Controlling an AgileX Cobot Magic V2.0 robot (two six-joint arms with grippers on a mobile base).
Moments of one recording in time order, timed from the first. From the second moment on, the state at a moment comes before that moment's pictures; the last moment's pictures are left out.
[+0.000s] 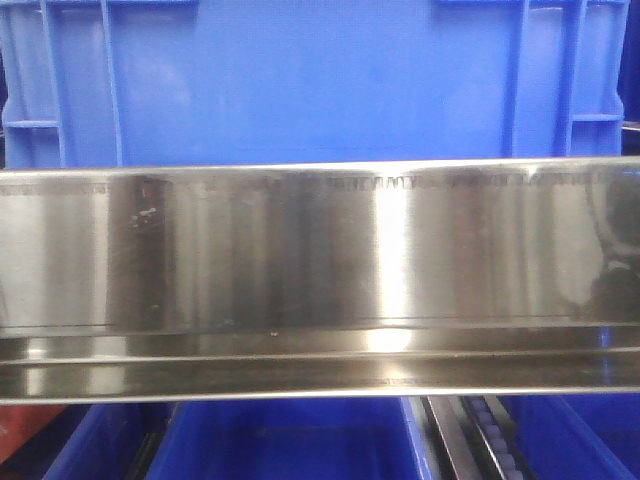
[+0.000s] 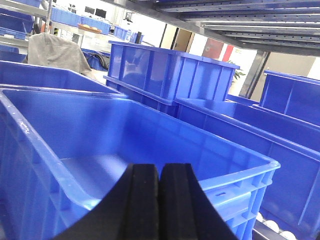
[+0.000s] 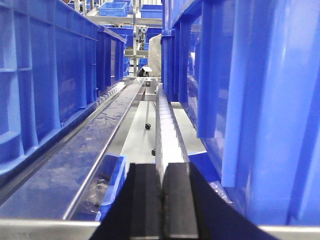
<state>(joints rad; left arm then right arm) -0.64 0.57 -0.67 0.43 0.12 -0.69 0.19 0.00 0.00 -0.02 0.06 0.02</state>
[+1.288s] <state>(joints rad) -0.26 0.21 -0.47 0.31 0.25 -0.31 0.19 0.00 0.00 -0.02 0.06 0.02</state>
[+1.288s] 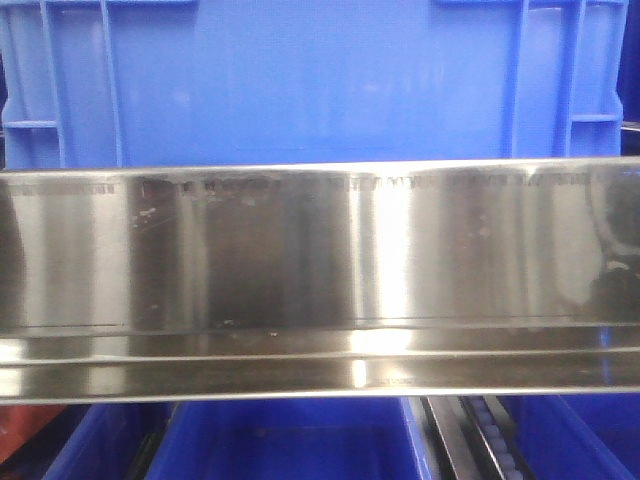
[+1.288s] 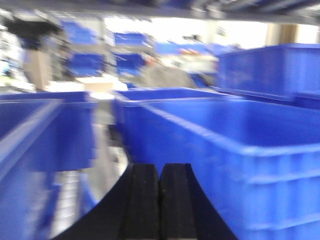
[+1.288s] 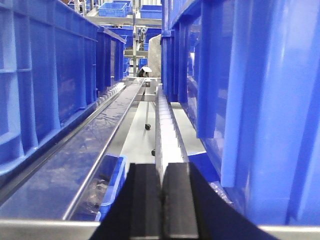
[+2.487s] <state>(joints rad) -0.02 0.06 0.00 -0.01 -0.05 -0.05 0.19 0.00 0.00 -0.02 0.06 0.02</state>
